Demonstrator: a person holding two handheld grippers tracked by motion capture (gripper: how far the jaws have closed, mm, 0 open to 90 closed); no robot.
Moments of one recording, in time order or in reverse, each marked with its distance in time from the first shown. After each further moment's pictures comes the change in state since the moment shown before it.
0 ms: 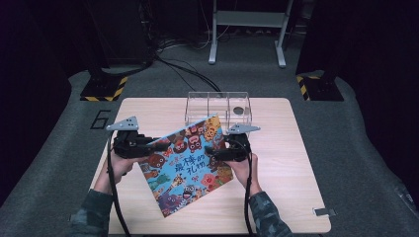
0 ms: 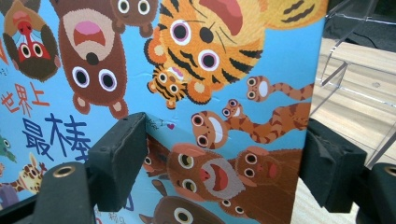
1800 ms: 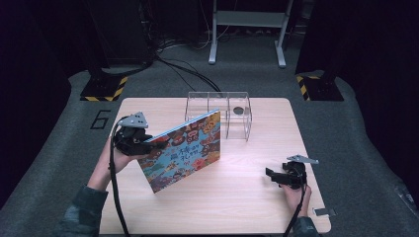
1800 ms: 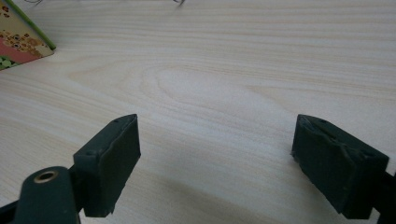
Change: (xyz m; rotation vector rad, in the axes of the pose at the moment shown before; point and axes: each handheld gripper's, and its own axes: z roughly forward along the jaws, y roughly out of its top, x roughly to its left) left arm -0.026 0.034 -0.002 0.221 0.134 0.123; right arm -0.110 -0.152 -0.107 0.097 -0.385 0.281
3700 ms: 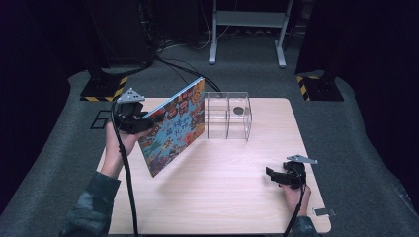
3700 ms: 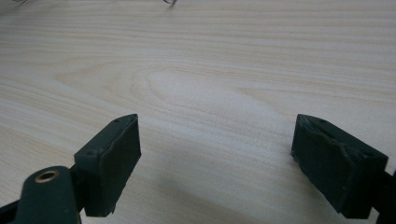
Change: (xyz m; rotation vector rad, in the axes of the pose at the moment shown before) left arm 0.017 0.040 -0.007 -0.145 0.280 -0.215; right arm 0.001 0.000 0.001 -0.003 -0.038 -0.001
